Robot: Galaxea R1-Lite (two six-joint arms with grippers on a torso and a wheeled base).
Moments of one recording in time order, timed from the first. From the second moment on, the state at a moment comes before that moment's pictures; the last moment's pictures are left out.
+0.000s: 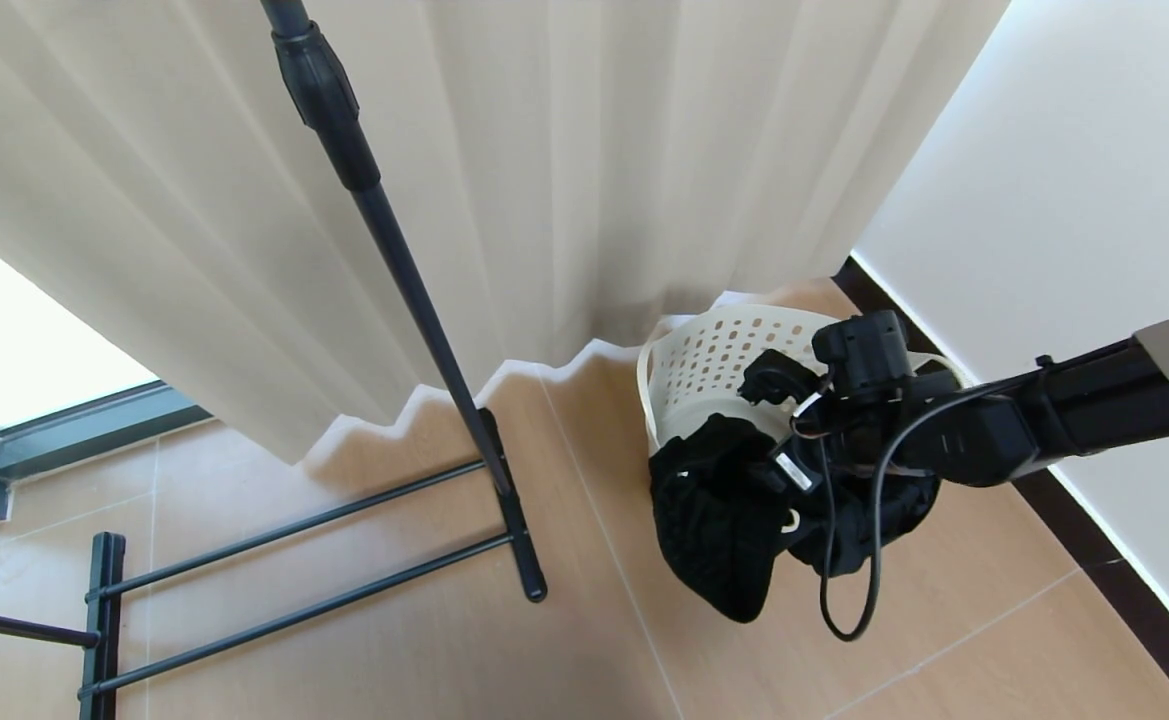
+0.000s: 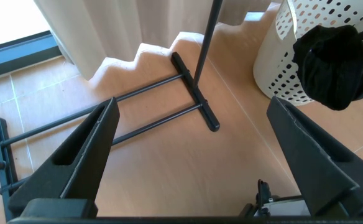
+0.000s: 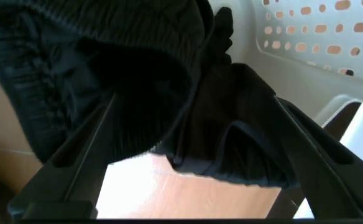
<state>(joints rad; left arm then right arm) -0.01 0.00 -0.02 0.03 -0.11 0.00 0.34 2.07 -1.21 -0.13 -0.21 -0.44</state>
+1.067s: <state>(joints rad) -0.01 0.00 -0.02 0.03 -0.11 0.00 0.33 2.20 -1.35 -0.14 -0.22 -0.42</state>
